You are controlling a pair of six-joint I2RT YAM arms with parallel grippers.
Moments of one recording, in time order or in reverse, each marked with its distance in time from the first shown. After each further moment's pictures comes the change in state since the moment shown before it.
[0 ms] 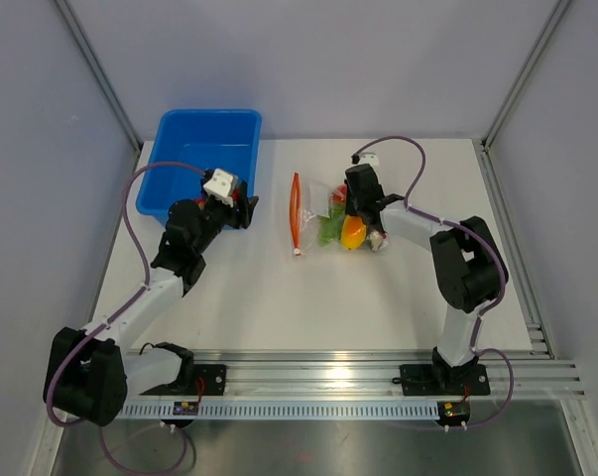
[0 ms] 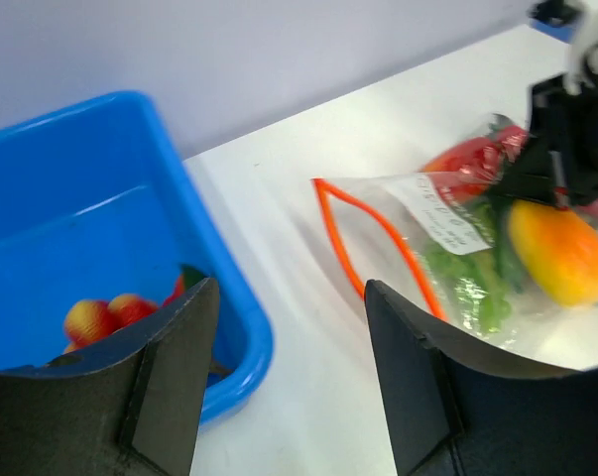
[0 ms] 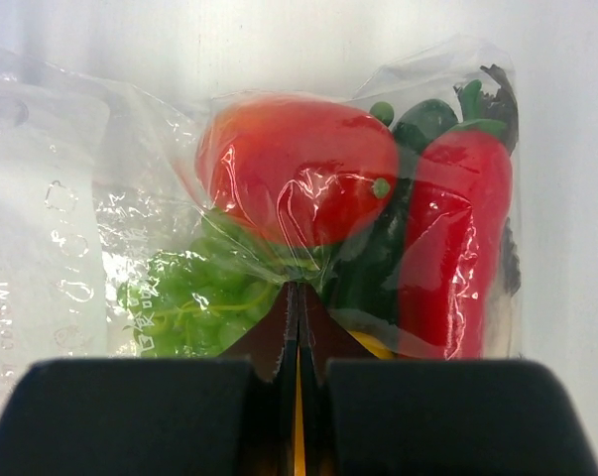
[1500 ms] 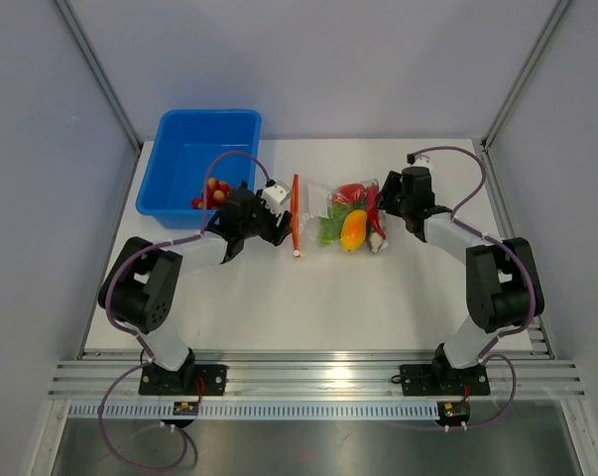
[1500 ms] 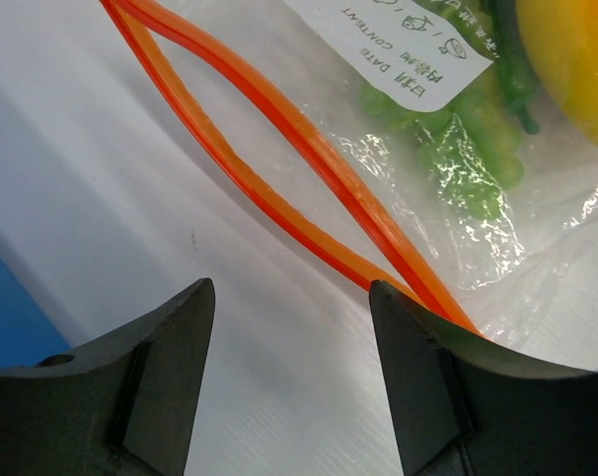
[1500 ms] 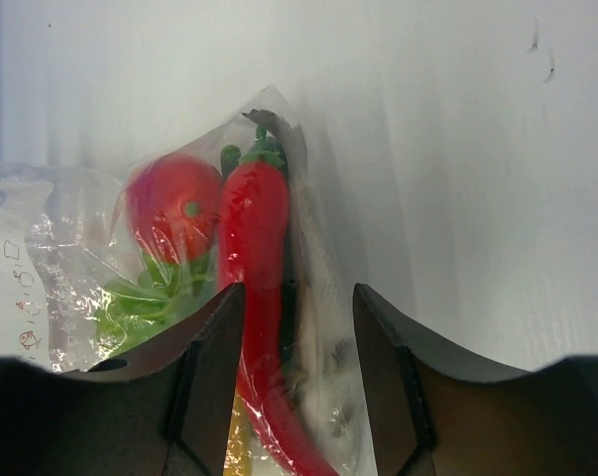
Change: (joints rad) left arm -0.122 0.554 0.203 -0.103 0.121 0.130; right arm -0.239 -0.227 -0.257 0.176 -0.205 0.100
